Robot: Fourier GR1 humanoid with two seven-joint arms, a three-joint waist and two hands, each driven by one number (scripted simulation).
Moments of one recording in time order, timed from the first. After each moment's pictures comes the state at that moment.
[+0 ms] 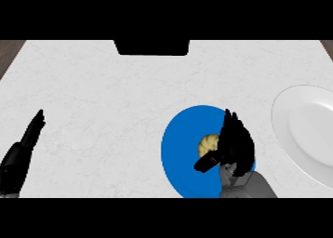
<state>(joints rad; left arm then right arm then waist) 0.07 0.56 -0.19 -1.43 0.13 0.28 -0.19 -0.23 -0.01 0.42 -1.61 0.91 0.06 1.22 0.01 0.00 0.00</state>
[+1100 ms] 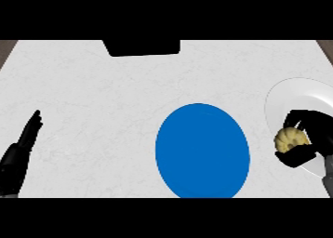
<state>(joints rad) 0.09 0.52 -0.13 -1.44 0.09 0.26 -0.17 -0.15 -0.56 0.15 -1.55 0.69 0.21 0.49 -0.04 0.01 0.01</state>
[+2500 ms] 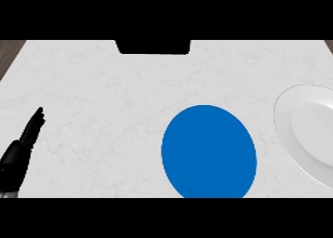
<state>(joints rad) 0.07 0.53 -0.13 -1.45 0.08 0.23 -0.17 -0.21 -1.13 -0.44 -0.90 0.16 0.37 -0.90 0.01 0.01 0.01</state>
